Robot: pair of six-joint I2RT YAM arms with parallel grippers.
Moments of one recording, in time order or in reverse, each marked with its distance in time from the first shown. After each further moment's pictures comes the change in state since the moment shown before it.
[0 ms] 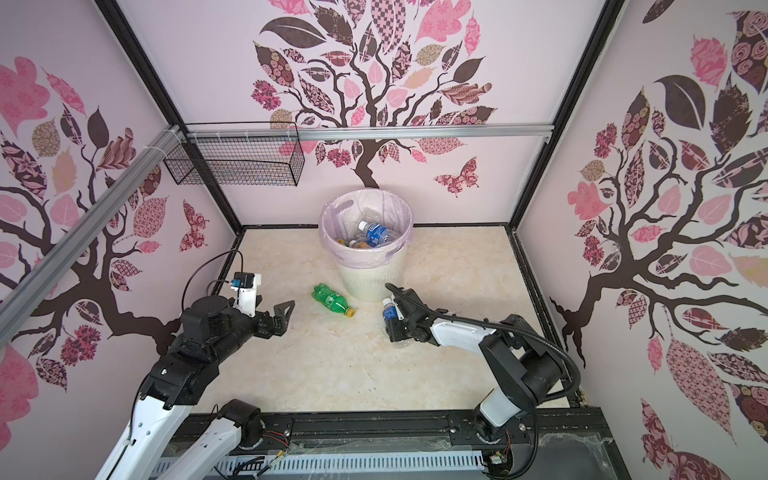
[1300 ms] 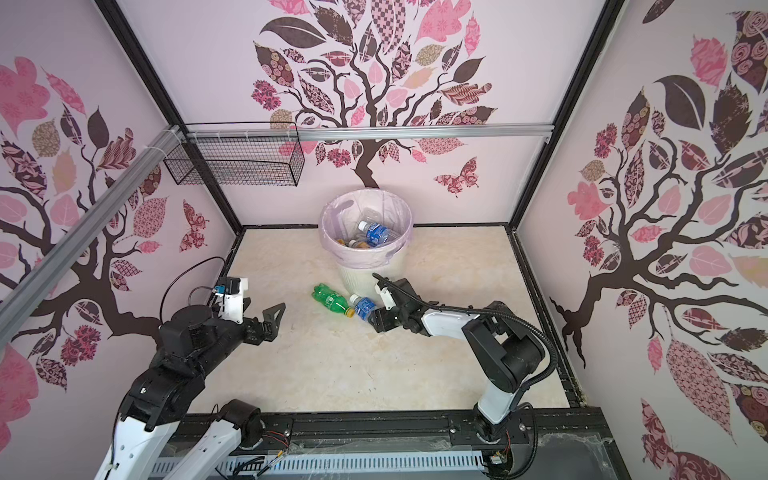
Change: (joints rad) left arm -0.001 -0.090 0.058 -0.086 -0.035 0.013; right arm -0.008 0.193 0.099 0.230 -0.192 -0.100
